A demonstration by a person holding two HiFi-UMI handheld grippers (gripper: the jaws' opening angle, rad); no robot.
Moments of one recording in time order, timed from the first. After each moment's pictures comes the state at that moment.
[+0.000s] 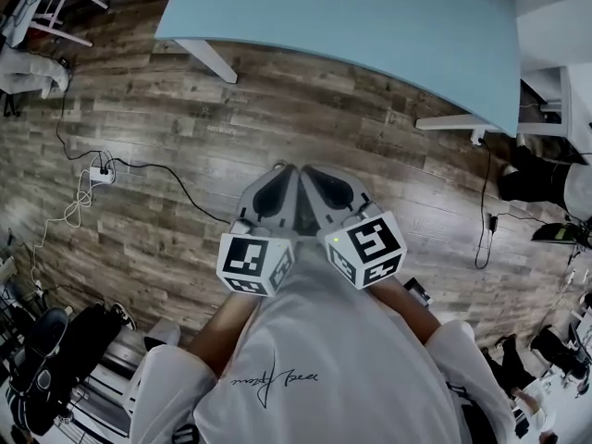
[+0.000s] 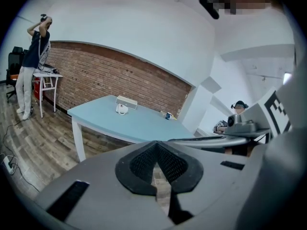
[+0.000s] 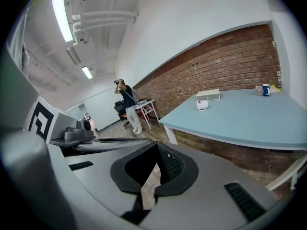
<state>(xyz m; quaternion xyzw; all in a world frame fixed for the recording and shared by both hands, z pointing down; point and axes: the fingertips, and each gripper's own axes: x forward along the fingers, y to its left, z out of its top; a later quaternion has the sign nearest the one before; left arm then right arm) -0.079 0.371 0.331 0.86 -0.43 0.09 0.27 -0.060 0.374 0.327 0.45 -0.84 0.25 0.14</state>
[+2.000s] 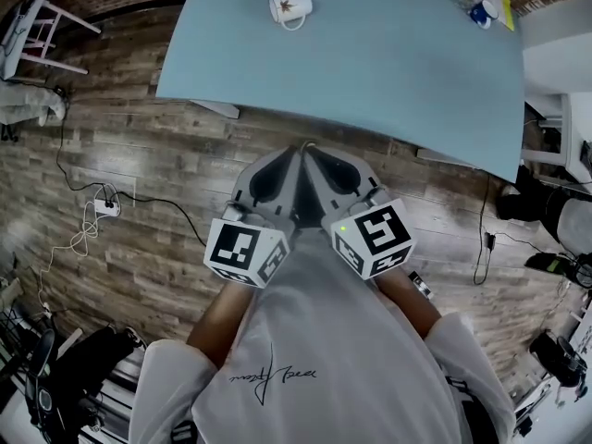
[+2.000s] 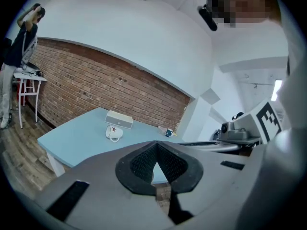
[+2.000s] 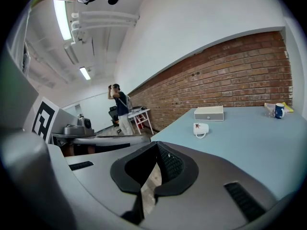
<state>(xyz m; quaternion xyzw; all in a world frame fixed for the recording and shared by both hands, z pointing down) -0.070 0.182 0.289 0.89 -0.39 0.03 0.24 -0.050 0.184 0.294 0.47 -0.85 0.20 0.12</state>
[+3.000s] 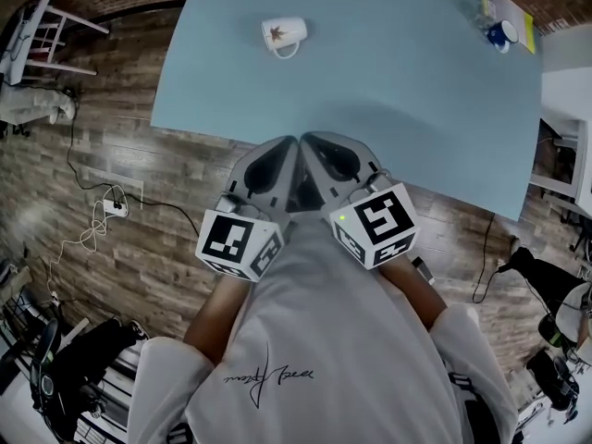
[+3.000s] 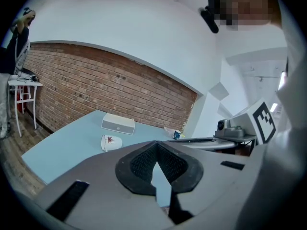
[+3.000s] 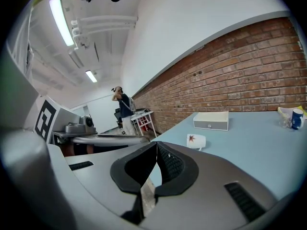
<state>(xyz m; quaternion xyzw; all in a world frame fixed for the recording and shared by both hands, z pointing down) -0.025 0.083 0.294 0.89 -0.40 0.05 0.22 -0.008 0.079 0.298 0.43 -0.88 0.19 0.11</state>
